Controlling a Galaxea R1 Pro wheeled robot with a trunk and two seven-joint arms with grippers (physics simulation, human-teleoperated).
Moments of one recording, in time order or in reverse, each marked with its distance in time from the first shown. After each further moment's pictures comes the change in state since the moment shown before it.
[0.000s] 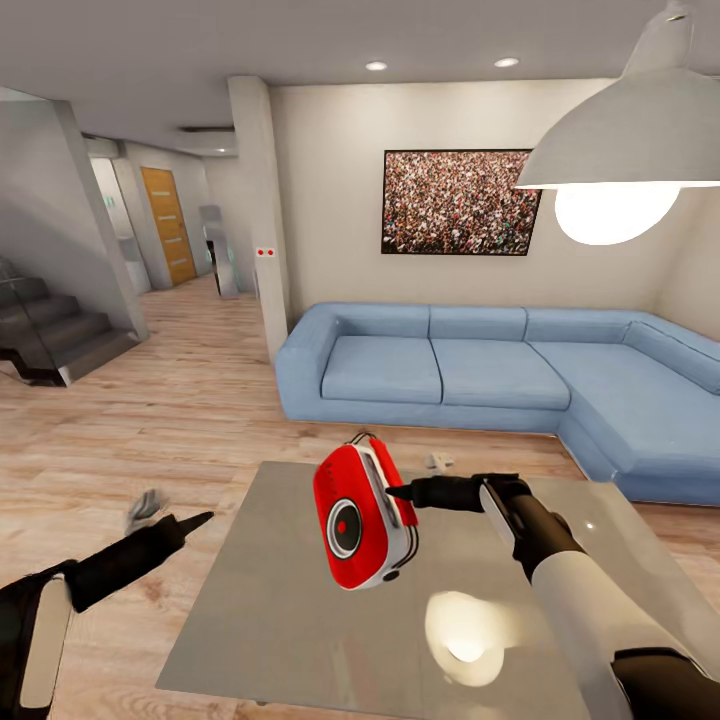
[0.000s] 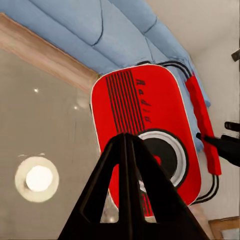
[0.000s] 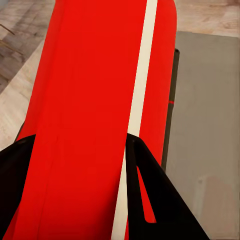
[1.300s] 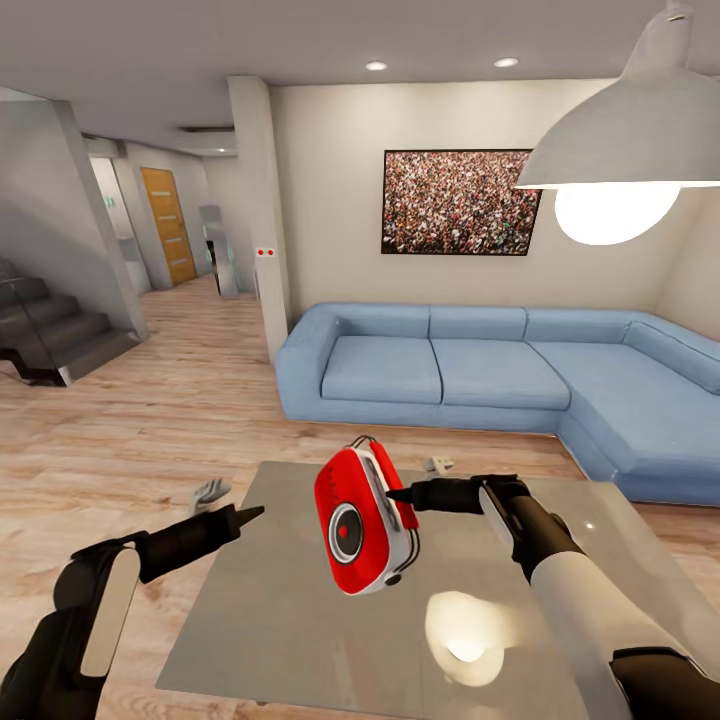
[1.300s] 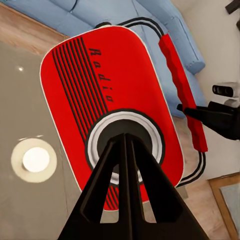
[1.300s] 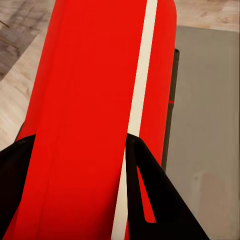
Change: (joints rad) left arm -0.050 -0.008 -0.259 0.024 0.064 -0.008 0.147; right arm 0.000 0.003 -0.001 0.009 0.029 0.001 0.000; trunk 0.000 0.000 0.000
